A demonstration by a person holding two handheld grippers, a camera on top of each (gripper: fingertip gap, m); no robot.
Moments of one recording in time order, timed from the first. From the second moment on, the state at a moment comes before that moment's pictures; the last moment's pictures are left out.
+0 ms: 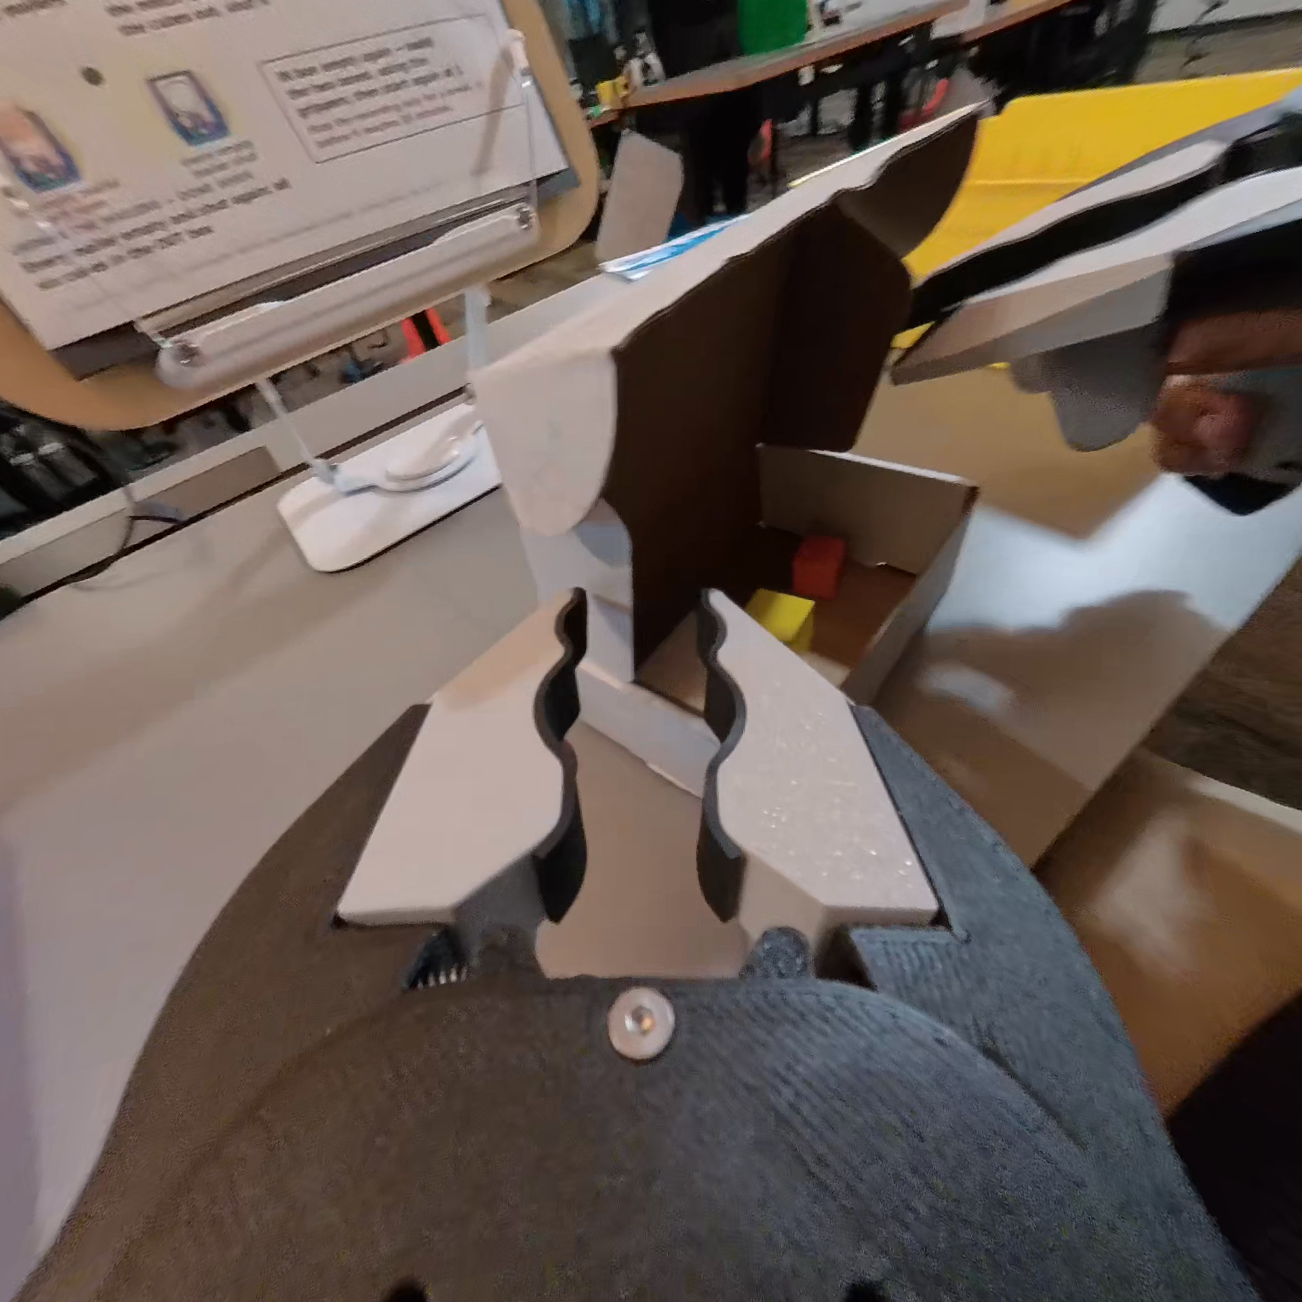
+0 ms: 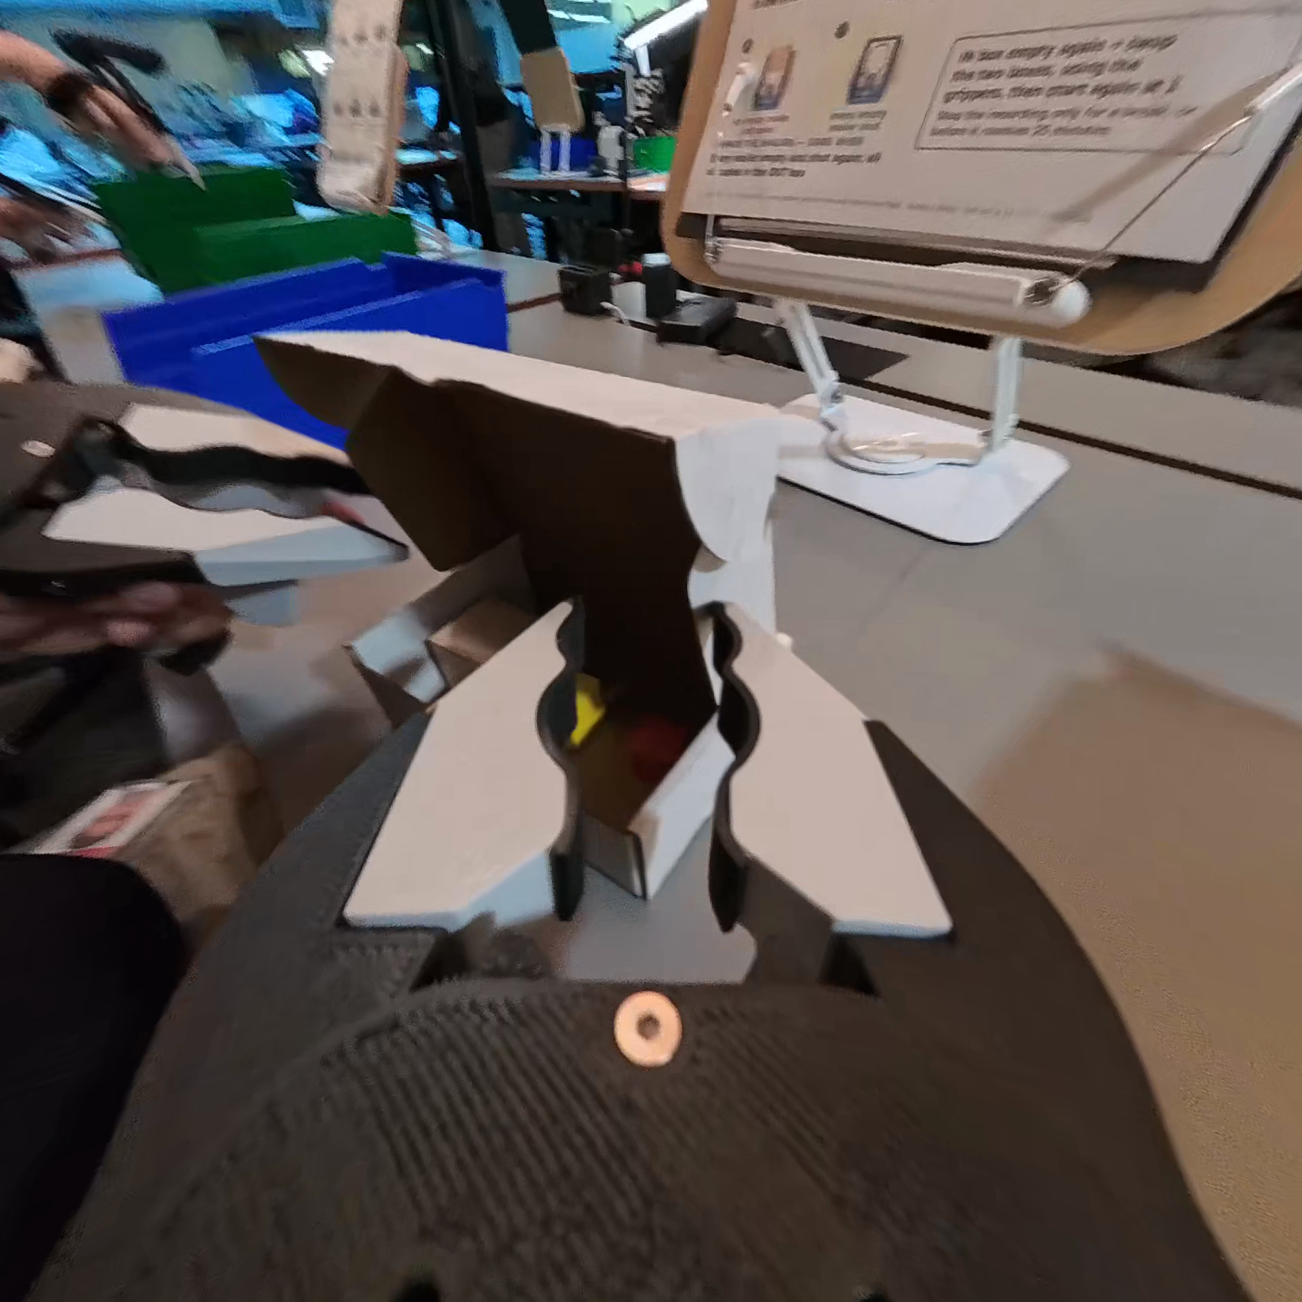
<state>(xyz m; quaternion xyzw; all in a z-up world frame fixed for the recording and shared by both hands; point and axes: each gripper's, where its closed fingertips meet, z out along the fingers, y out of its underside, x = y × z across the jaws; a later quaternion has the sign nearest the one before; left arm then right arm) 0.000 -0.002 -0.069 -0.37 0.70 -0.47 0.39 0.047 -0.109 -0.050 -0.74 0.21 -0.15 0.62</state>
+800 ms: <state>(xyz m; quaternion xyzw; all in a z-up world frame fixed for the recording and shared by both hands) -0.021 -0.010 -0.057 -0.30 0.70 -0.42 0.49 0.044 -0.130 -0.055 -0.77 0.18 -0.20 0.58</state>
